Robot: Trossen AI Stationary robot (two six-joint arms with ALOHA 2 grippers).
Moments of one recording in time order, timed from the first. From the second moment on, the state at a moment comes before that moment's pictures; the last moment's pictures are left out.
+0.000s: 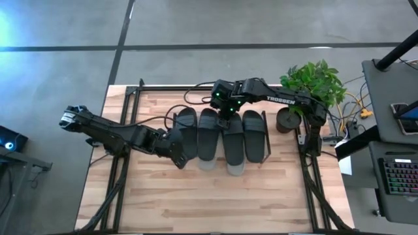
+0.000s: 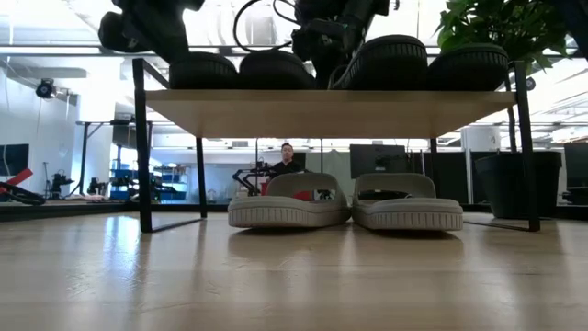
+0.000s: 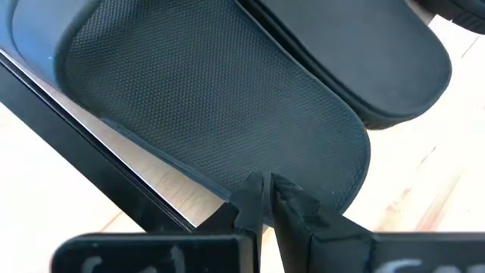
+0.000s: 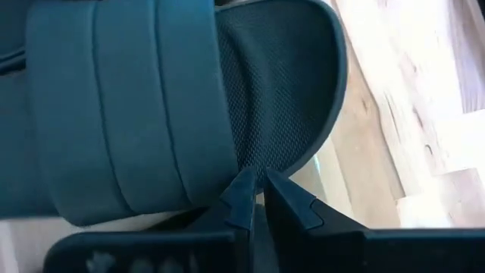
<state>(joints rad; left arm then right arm) -0.29 1.35 1.23 -0.96 -0.32 -1.04 -0.27 1.89 1.81 -1.06 -0.16 0.03</state>
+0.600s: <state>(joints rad) -0.29 1.34 1.27 -0.94 -0.36 -0.98 -0.27 1.69 1.81 -1.06 0.16 0.01</state>
